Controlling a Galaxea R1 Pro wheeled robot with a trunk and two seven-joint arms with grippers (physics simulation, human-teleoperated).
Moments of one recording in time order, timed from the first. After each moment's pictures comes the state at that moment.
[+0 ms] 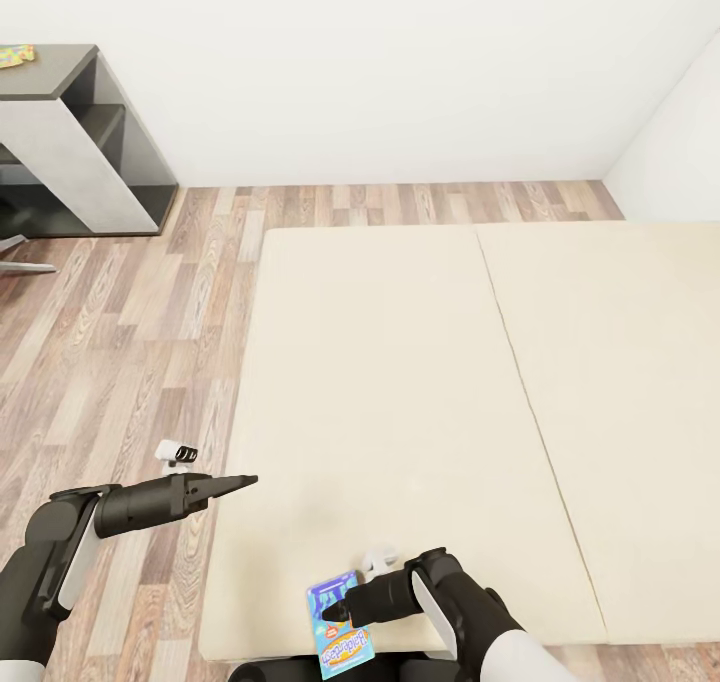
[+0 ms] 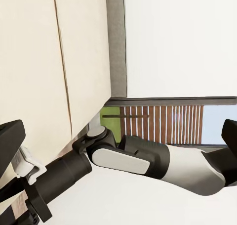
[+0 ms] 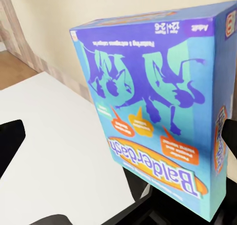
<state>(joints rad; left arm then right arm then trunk) -0.43 0.24 0.21 -1.30 0.17 1.00 -1.57 -0.56 0.17 0.28 -0.54 -0.09 0.65 0.54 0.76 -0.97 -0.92</state>
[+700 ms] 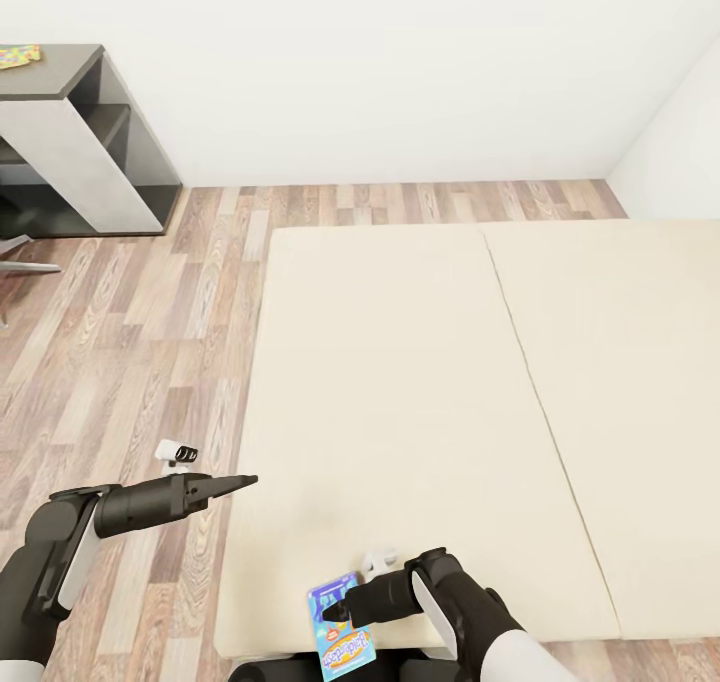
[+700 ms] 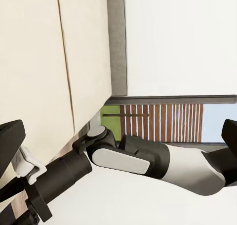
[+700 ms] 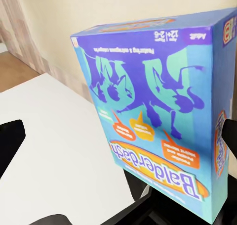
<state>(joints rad) -0.43 0.24 0.21 -1.30 0.17 1.00 -1.57 -0.56 0.17 0.28 -0.54 -0.09 0.65 0.54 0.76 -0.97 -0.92</state>
